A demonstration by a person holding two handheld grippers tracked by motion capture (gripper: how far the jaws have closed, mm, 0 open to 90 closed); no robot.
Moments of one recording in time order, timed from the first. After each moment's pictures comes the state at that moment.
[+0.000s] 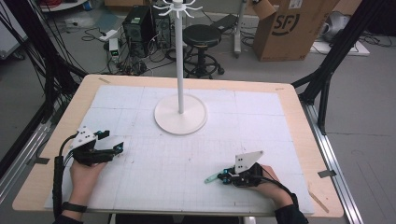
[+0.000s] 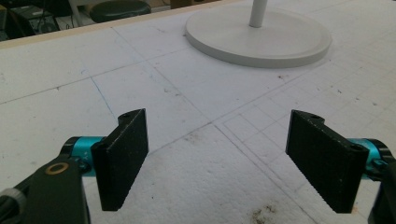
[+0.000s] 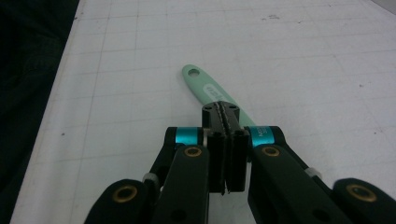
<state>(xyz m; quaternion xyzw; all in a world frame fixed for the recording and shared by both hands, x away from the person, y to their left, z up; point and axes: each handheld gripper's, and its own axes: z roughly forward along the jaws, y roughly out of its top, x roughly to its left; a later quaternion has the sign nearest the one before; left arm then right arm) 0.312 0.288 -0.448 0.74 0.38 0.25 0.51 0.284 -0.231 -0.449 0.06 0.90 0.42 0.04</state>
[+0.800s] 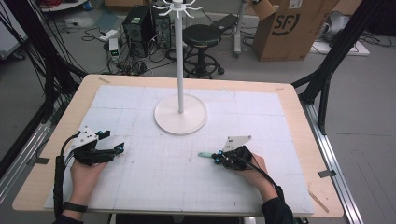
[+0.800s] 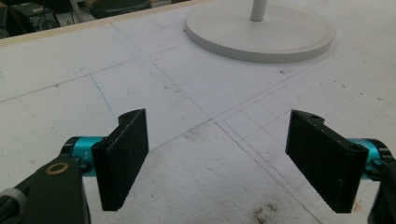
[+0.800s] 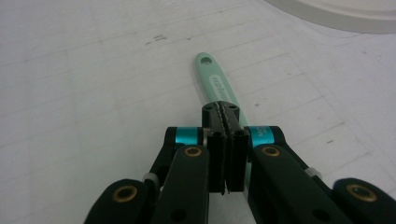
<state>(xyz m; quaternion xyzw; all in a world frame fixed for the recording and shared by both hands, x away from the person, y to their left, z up) 0.313 0.286 -0.448 0.74 0.38 0.25 0.49 0.325 -0.202 -0.445 0.20 0.89 0.39 0.11</state>
